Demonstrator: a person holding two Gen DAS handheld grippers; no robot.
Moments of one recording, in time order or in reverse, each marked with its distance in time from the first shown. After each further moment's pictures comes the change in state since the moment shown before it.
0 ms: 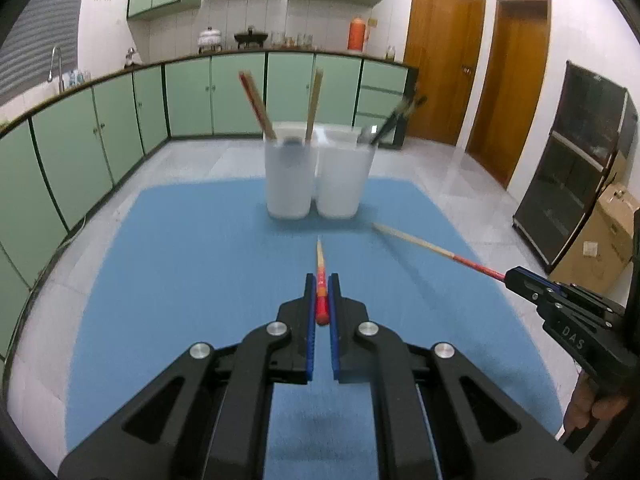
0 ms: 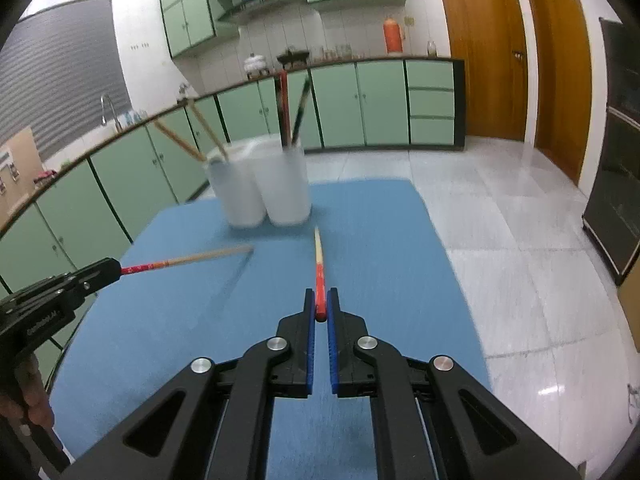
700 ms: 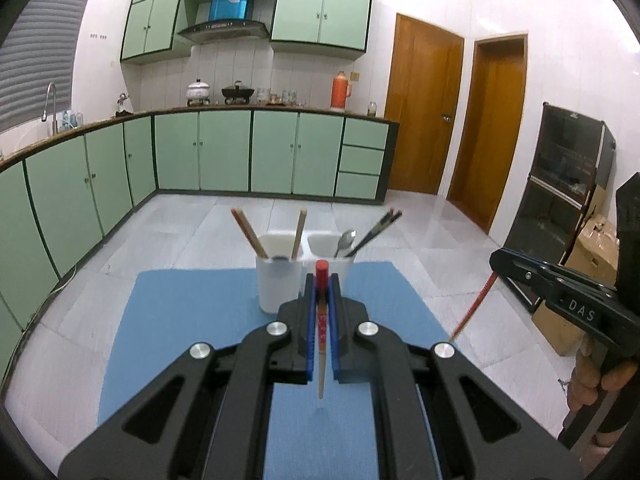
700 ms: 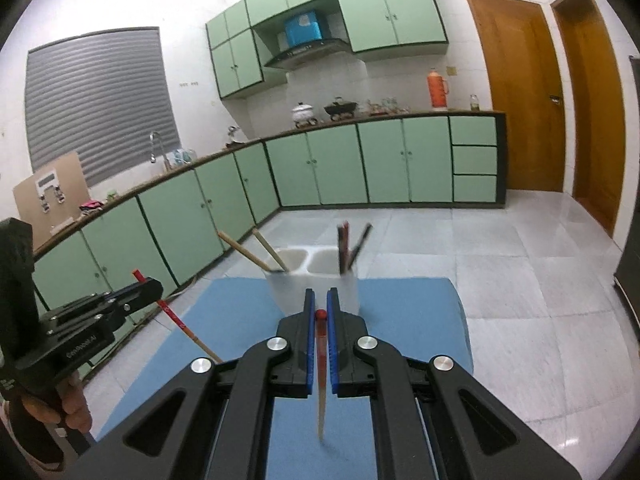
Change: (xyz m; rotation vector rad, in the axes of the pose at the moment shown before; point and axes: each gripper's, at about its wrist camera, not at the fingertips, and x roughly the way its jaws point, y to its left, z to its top) left arm -0.047 -0.002 0.074 0.019 -0.188 -0.062; right arm -0.043 0.022 0.105 -0.068 -0.157 0.172
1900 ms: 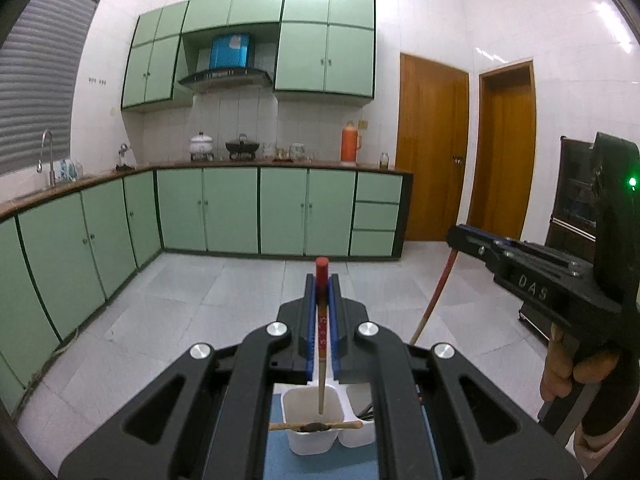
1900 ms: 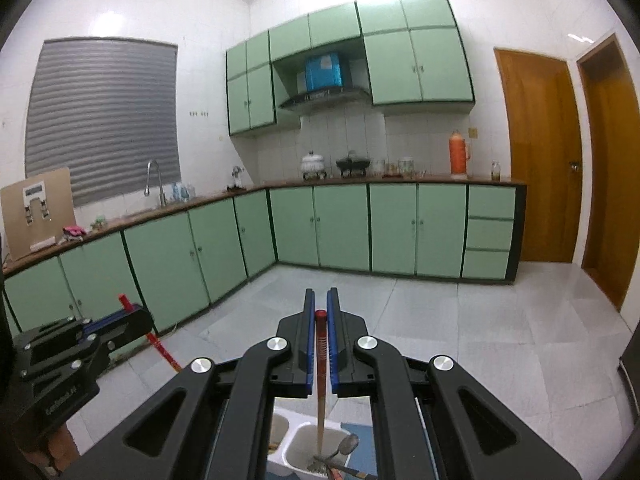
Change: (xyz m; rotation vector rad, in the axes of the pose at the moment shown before) left arm 0.108 0.026 0.131 0.034 -0.156 0.031; right arm 0.150 0.011 0.149 -0.116 -0.157 -0.009
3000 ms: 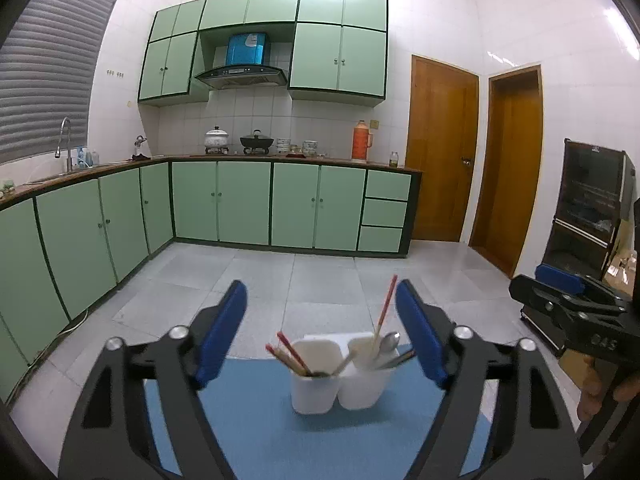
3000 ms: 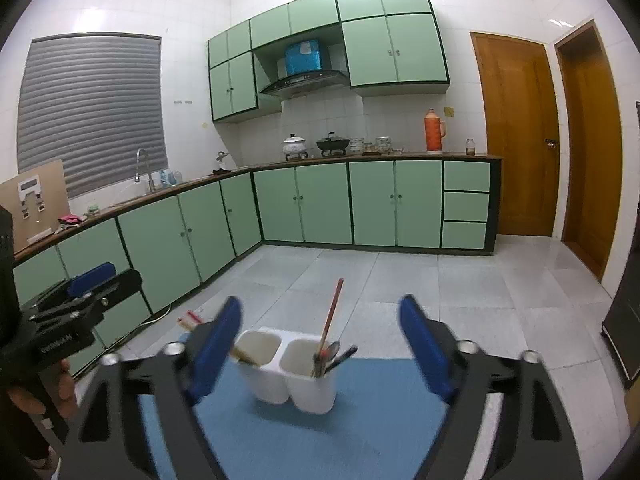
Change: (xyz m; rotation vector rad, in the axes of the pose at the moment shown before) left arm -0.069 0.004 -0.035 -0.023 -0.013 0.047; right arm -0.107 -0.012 -0.061 0.041 0.048 -0.063
